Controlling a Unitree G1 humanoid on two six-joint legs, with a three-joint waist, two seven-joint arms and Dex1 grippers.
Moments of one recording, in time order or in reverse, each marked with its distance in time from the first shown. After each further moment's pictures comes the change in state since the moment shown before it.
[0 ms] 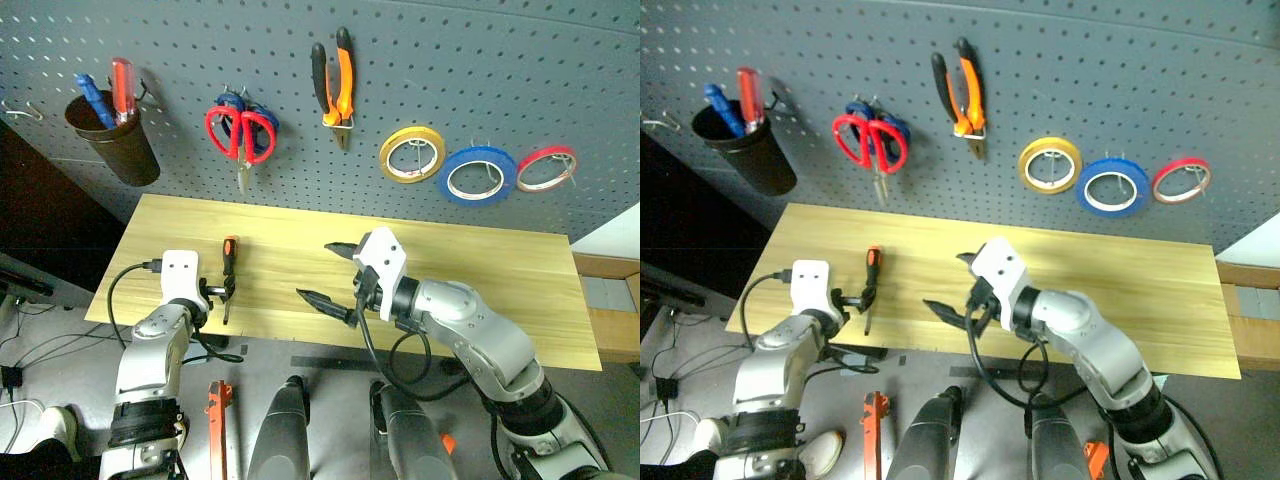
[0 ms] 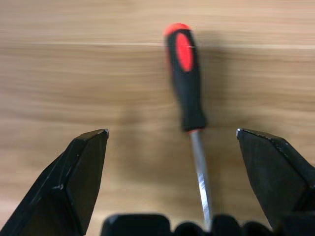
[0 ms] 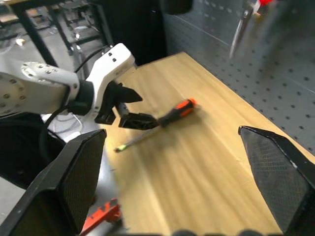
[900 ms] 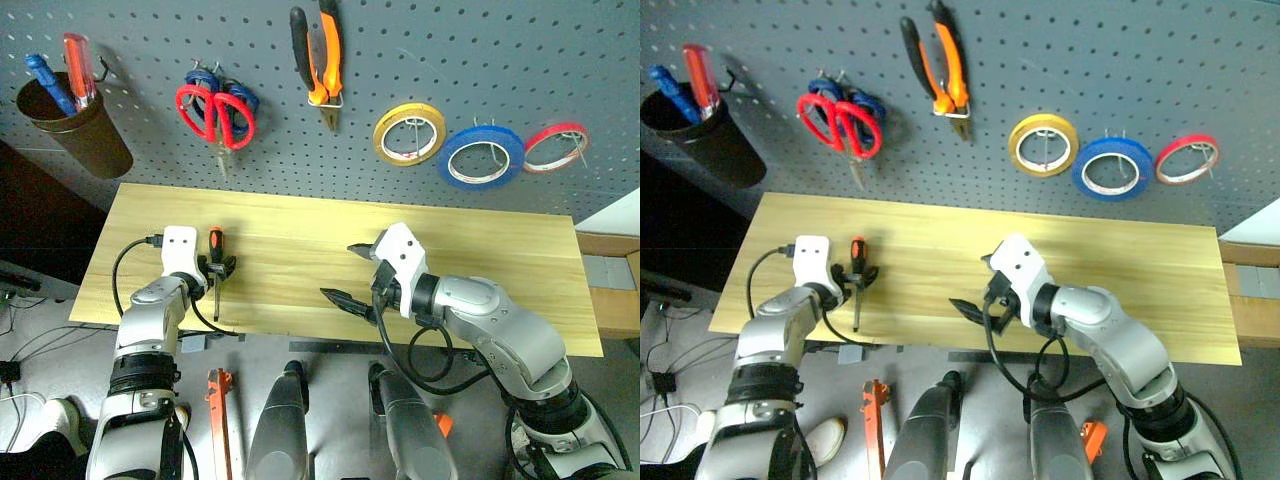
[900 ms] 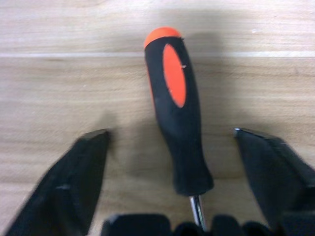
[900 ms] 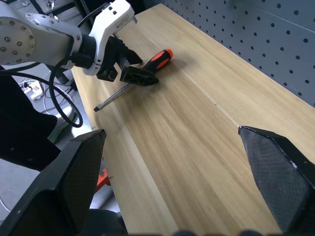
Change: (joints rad) left arm -0.202 0.079 -0.008 0.270 -0.009 -0.053 -0.078; right arm 0.015 -0.080 -0.068 -0.101 0.023 0.170 0.016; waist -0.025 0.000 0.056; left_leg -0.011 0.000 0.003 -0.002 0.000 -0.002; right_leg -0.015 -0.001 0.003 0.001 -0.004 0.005
